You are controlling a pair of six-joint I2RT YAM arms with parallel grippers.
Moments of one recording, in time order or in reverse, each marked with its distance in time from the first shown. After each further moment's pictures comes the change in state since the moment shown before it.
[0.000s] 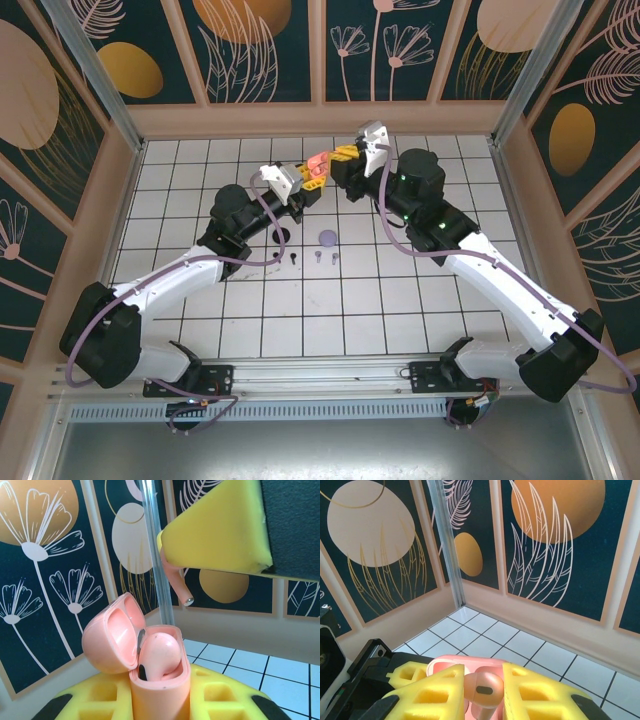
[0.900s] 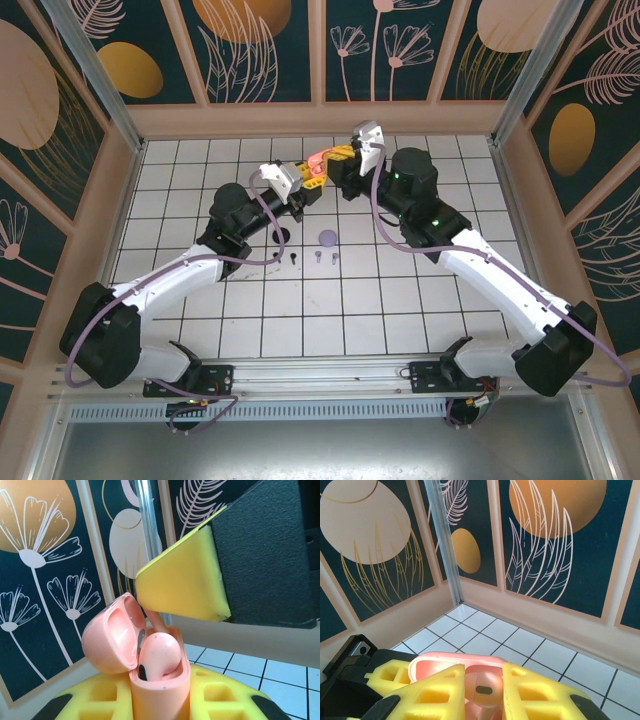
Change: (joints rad) left arm 0.000 0.000 0.014 0.001 0.015 0.000; right arm 0.000 0.037 -0.003 0.023 0.004 0.005
